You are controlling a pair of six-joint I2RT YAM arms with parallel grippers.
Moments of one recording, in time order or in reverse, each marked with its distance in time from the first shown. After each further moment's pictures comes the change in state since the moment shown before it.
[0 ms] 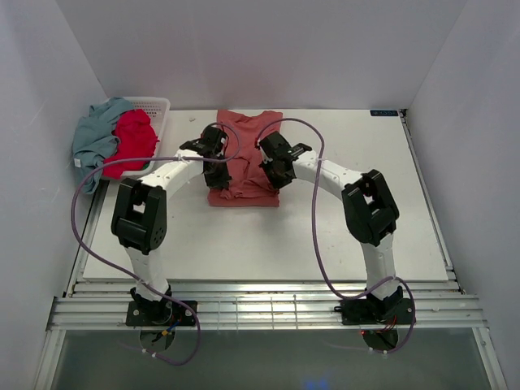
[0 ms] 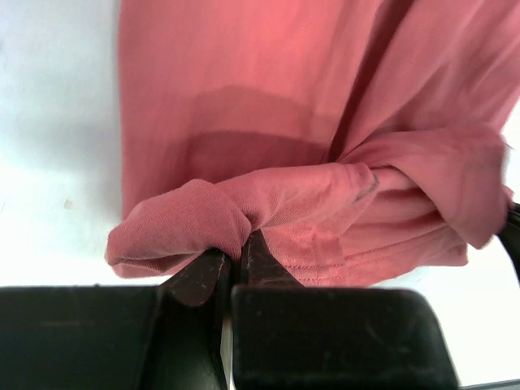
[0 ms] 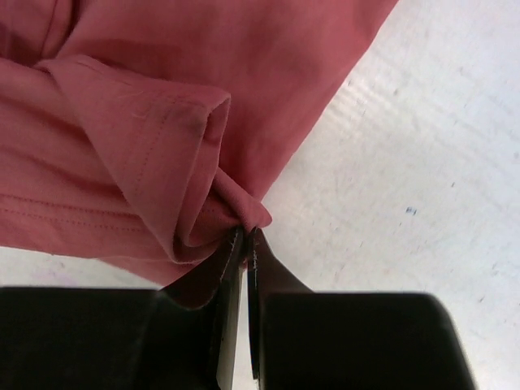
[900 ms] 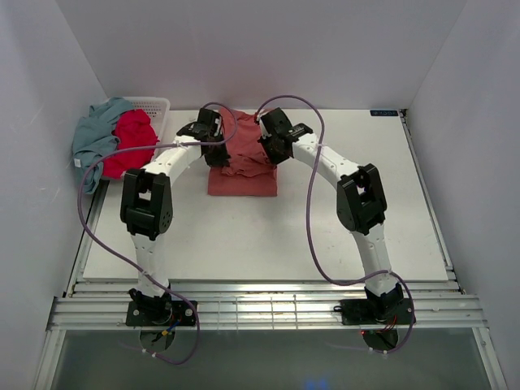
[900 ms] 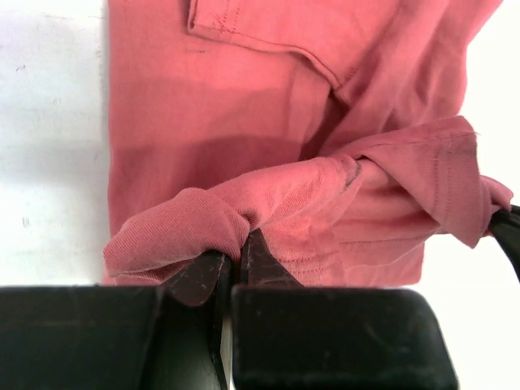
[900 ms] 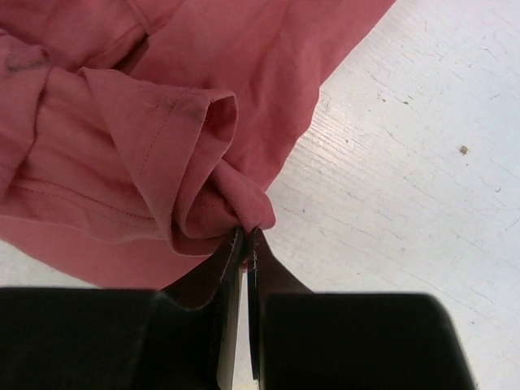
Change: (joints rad) left arm 0.079 0.170 0.254 0.087 0.077 0.071; right arm -0.073 0.173 0.367 -0.047 0.010 -0.081
